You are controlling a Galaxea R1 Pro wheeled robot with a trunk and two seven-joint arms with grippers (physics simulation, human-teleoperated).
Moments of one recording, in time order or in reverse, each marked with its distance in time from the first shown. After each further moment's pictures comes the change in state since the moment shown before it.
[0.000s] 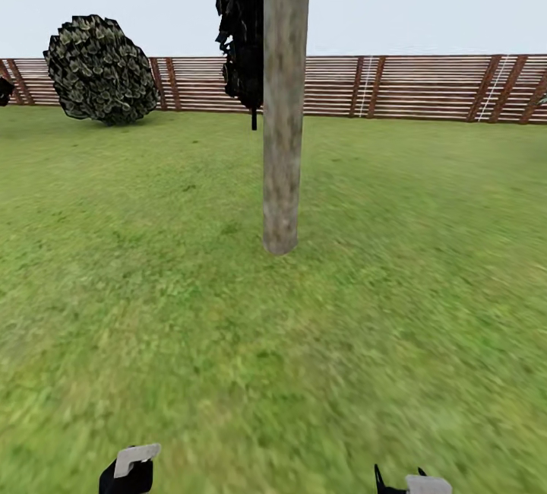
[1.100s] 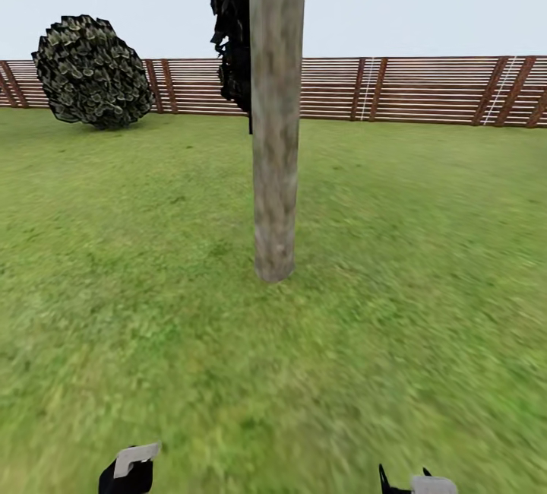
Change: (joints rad) left arm 0.000 0.001 0.000 0.001 0.000 0.000 0.000; right arm 0.000 -0.018 0.001 0.002 0.004 0.001 0.002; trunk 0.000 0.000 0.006
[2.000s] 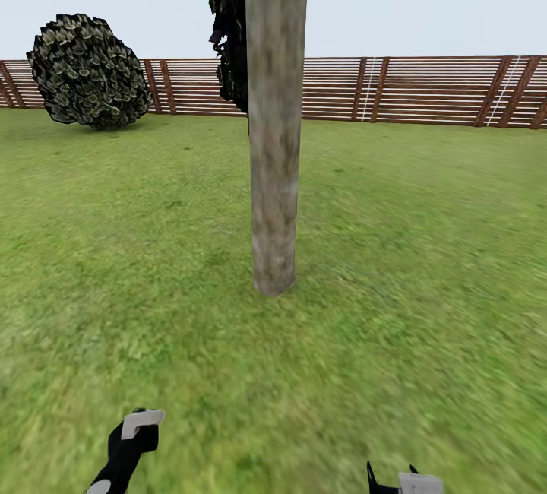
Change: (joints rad) left arm -0.064 0.009 -0.012 -0.060 -0.006 -0.008 -0.007; right arm 0.002 0.042 0.001 -0.014 -0.001 -0.003 0.001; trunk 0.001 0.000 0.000
